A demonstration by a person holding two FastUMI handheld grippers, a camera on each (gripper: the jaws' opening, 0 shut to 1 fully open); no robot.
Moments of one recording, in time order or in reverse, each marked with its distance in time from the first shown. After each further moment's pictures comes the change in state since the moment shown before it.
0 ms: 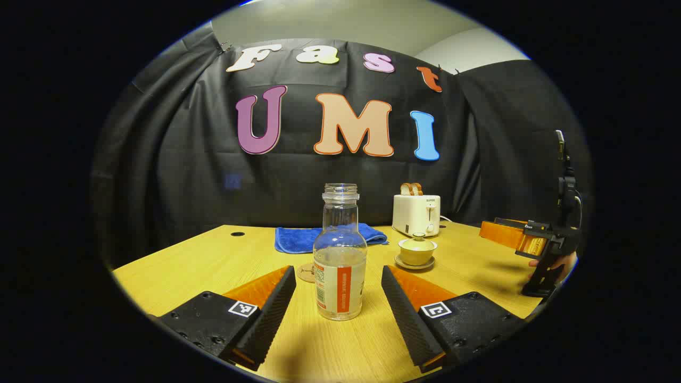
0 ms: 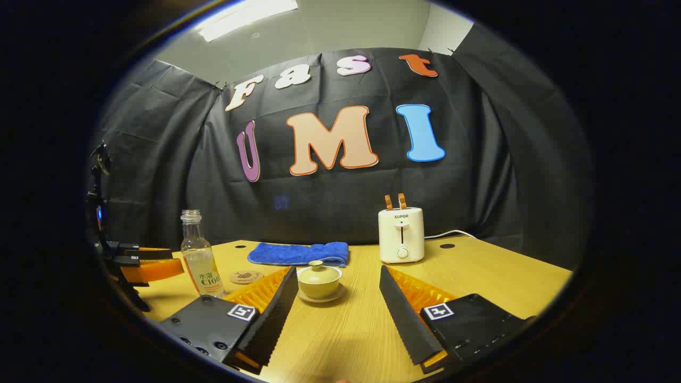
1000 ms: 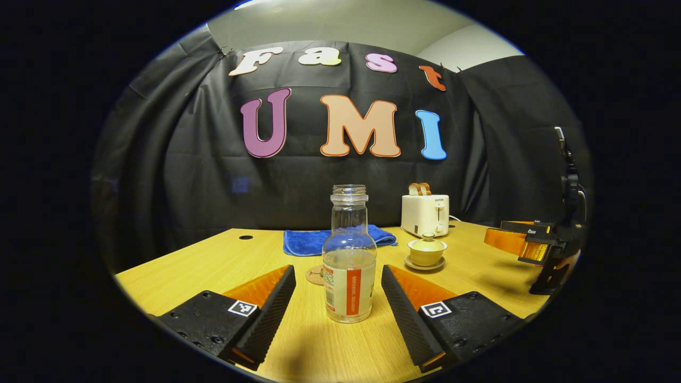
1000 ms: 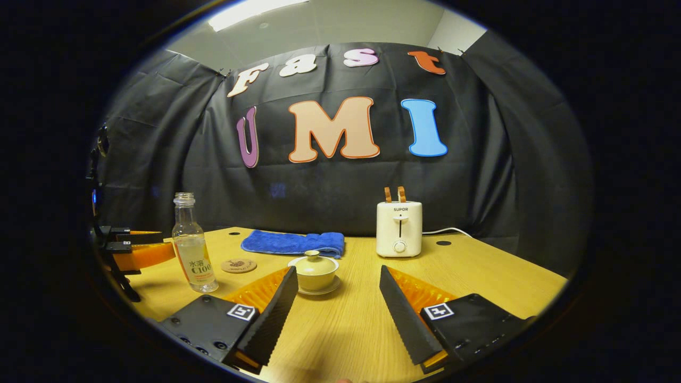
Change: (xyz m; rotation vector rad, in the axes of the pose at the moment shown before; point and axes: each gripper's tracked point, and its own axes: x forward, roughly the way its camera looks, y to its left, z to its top) left arm 0.006 0.009 -0.001 0.022 -0.016 0.042; right arm 0.004 -0.003 -0.011 -0.060 0.045 -0.032
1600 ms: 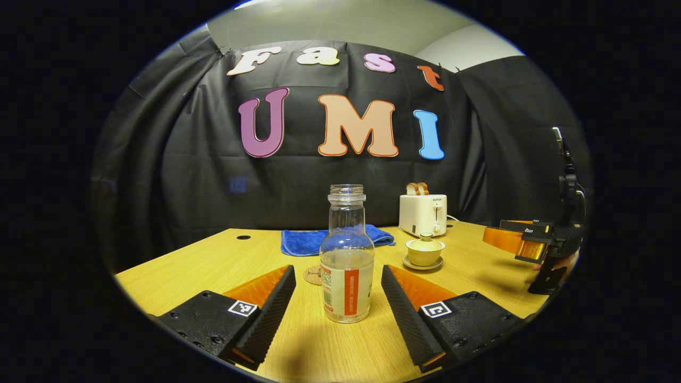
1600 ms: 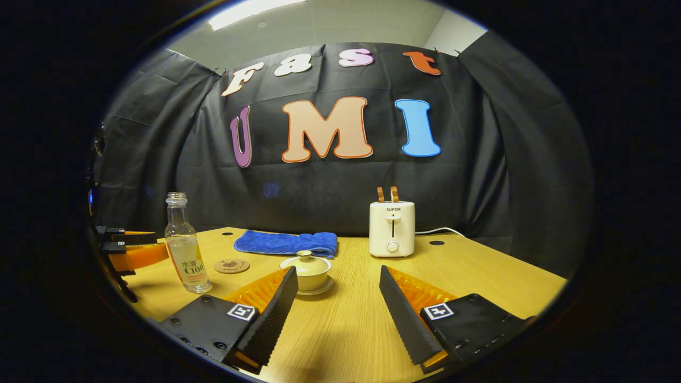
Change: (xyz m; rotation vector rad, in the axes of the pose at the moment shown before) left arm 0.001 -0.002 -0.001 0.000 0.001 -0.010; right arm 0.002 -0.003 0.000 -0.001 0.000 -0.023
